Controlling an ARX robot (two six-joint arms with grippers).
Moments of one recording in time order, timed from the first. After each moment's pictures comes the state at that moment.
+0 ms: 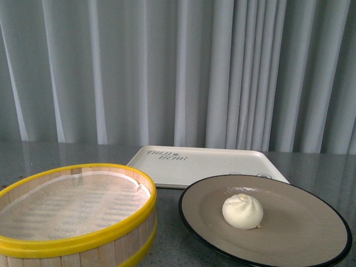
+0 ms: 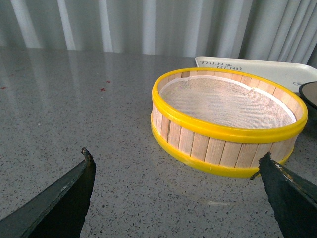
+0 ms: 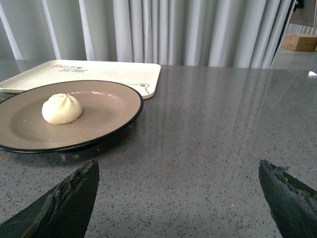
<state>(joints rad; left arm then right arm) 0.00 0.00 0.03 0.00 0.00 0.00 0.00 0.00 0.01 0.00 0.00 -0.01</state>
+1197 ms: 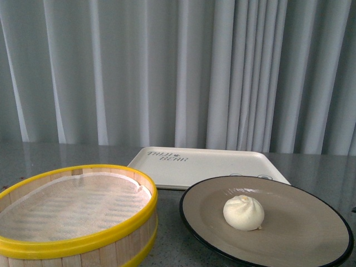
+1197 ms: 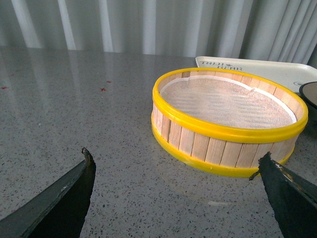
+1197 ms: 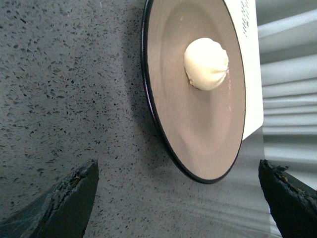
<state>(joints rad) 0.00 0.00 0.03 0.00 0.00 0.00 0.24 0.96 0.49 -0.03 -0.18 -1.25</state>
